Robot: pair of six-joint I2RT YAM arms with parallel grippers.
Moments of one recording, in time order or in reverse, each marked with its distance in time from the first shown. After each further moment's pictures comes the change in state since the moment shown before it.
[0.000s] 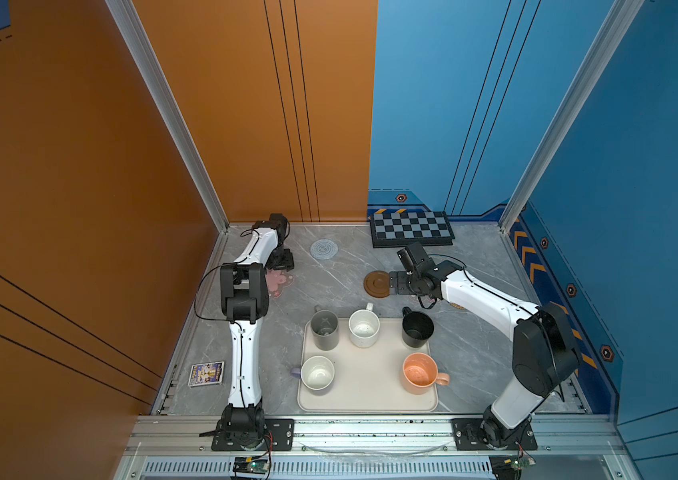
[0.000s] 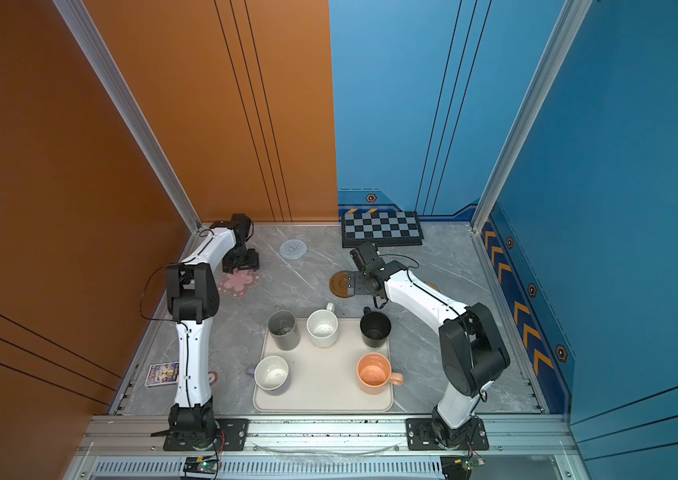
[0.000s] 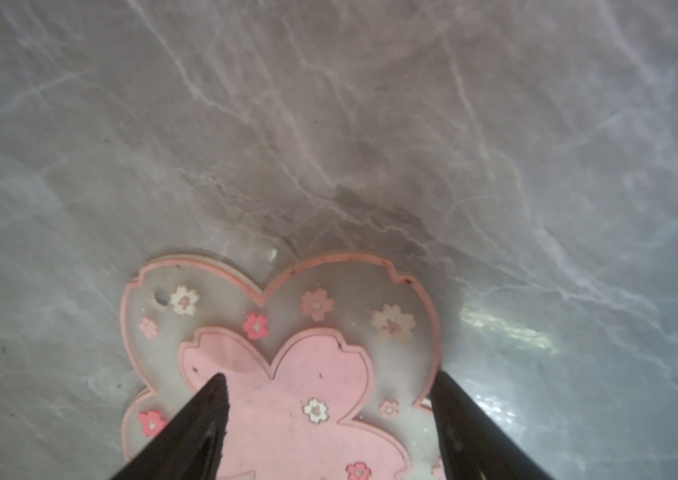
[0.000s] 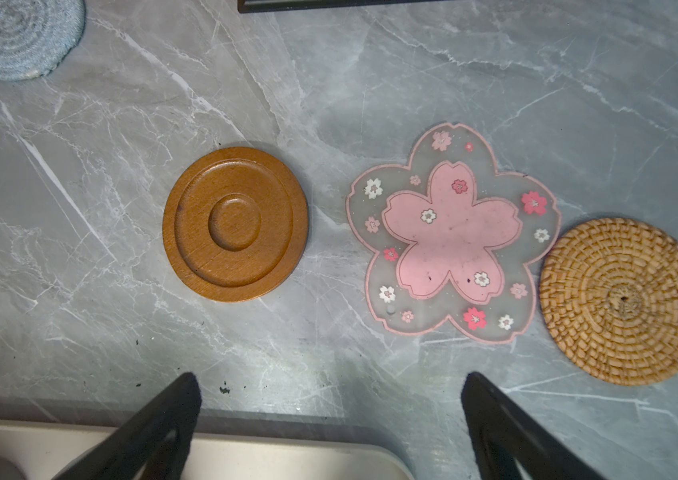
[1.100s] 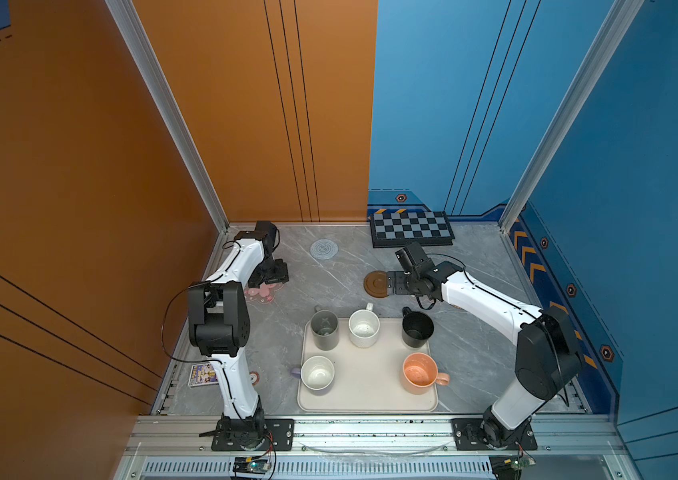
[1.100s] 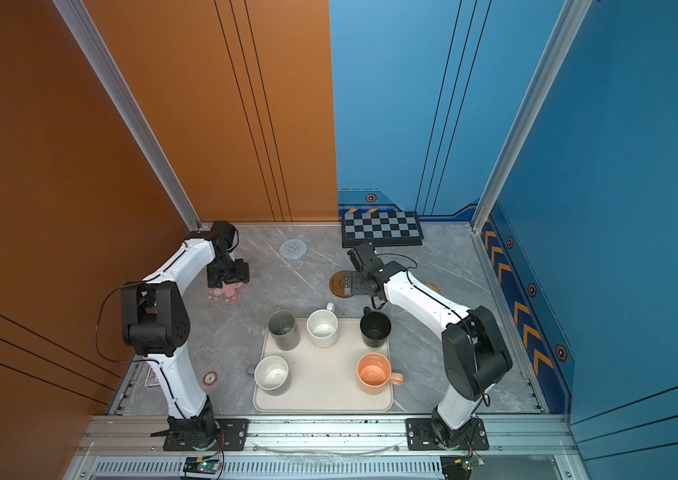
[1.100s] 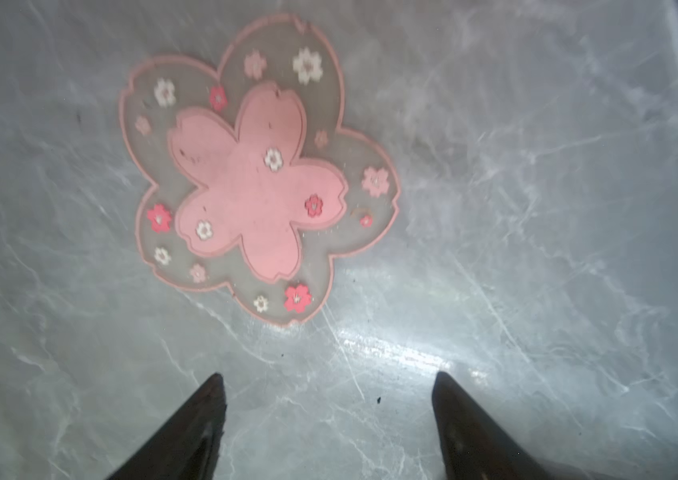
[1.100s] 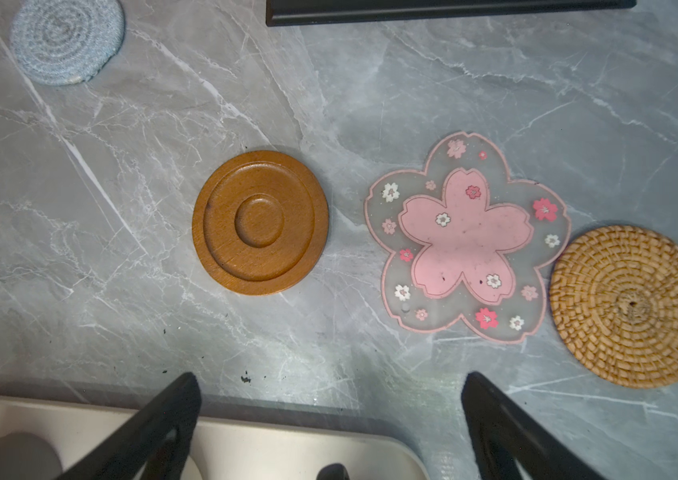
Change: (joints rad) left arm -0.005 -0.504 -0.584 0.086 0.114 -0.027; right arm 0.025 -0.039 -0.005 0.000 -0.003 0.000
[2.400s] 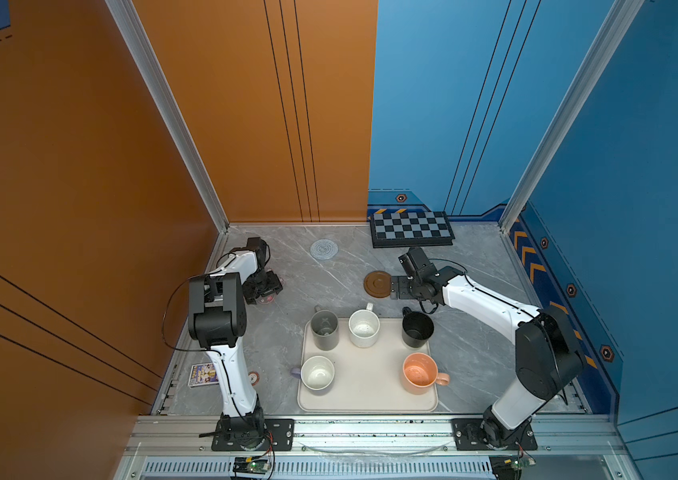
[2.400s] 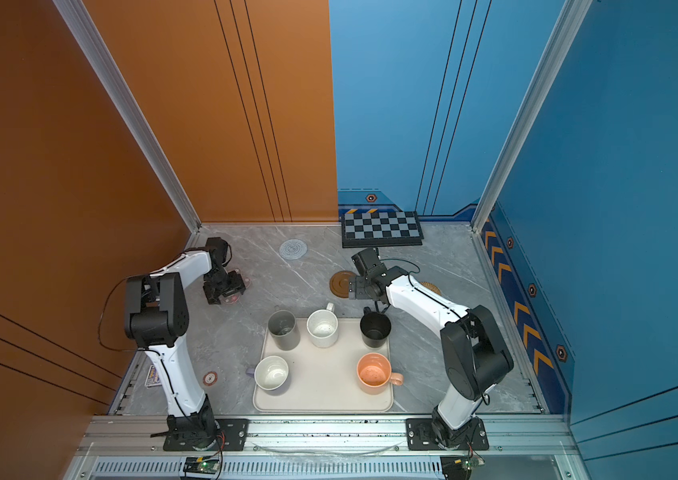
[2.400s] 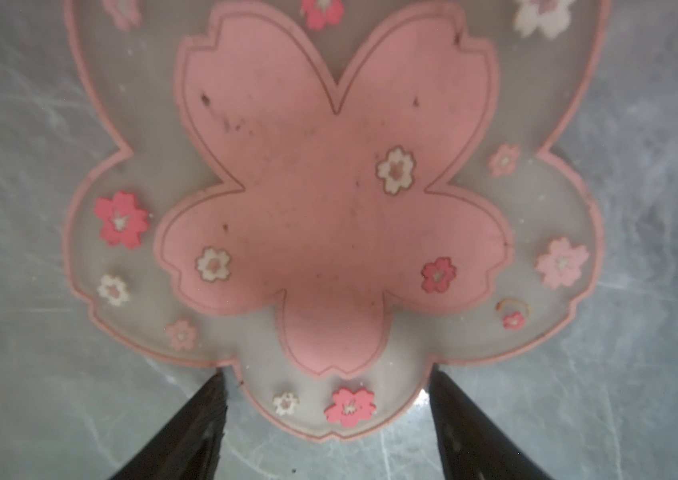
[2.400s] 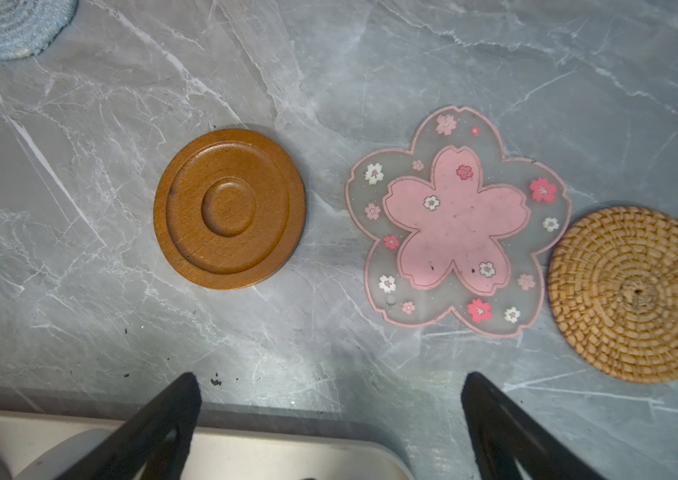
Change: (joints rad) left arm 0.100 0.117 -0.075 0.170 0.031 -0.159; right arm -0.025 0.012 -0.068 0.052 -0.005 -0.008
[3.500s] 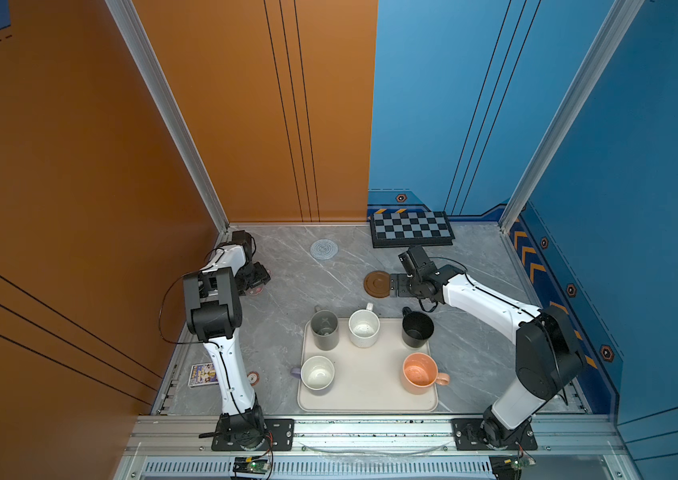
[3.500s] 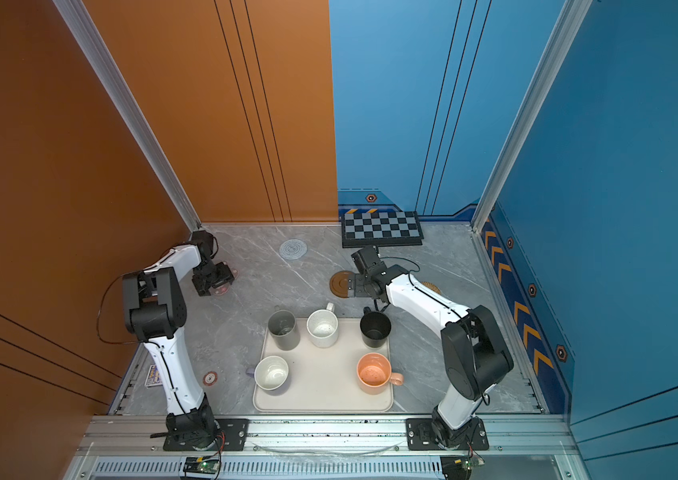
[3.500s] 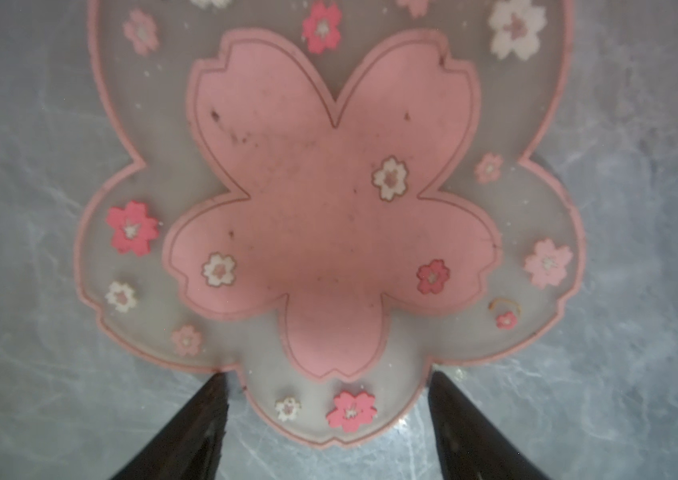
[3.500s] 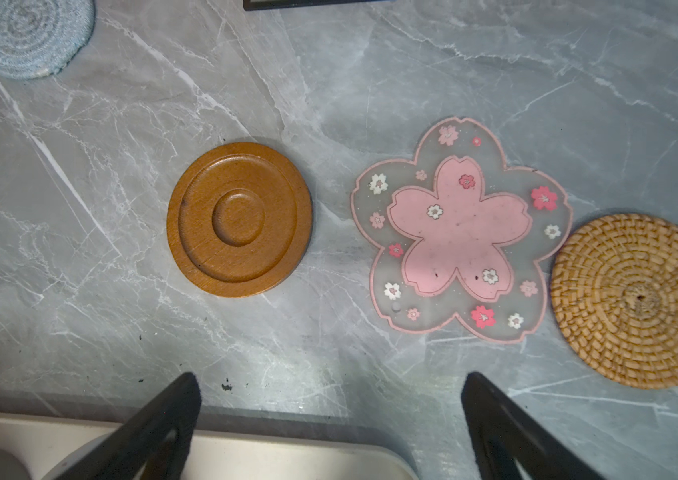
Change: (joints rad) left arm 0.081 0.075 0.127 0.010 0.010 0.007; right arm 0.000 0.000 0.022 -0.001 -0.004 0.013
